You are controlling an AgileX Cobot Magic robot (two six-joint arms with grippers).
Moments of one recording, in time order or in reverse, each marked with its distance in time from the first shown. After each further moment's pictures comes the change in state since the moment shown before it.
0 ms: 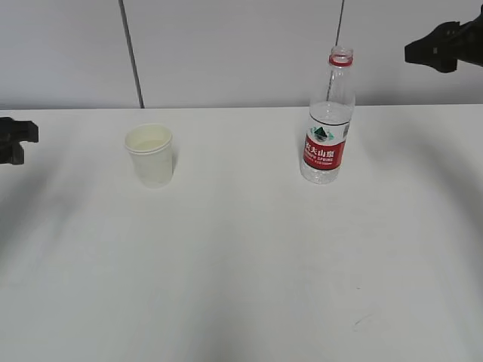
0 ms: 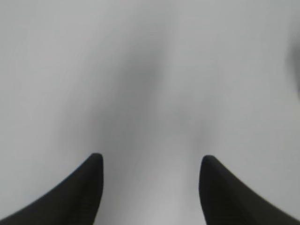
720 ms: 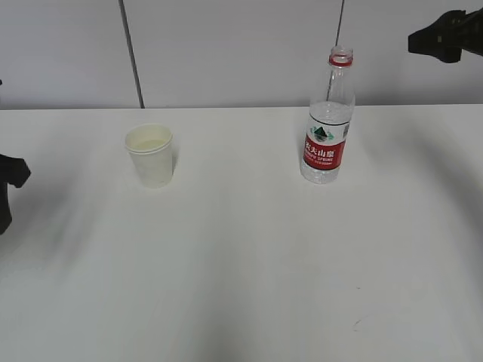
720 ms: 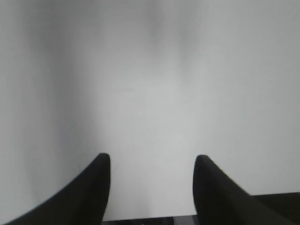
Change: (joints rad) left arm -0.038 -0.001 -0.188 -0.404 0.734 0.535; right arm 0.000 -0.028 0.000 0.000 0.000 0.045
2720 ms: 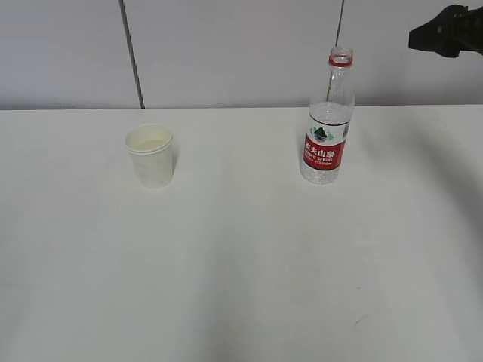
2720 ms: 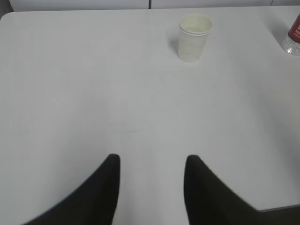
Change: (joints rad) left arm 0.000 -1.528 0.568 0.000 -0.022 0.041; right arm 0.000 0.000 0.000 0.000 0.005 0.130
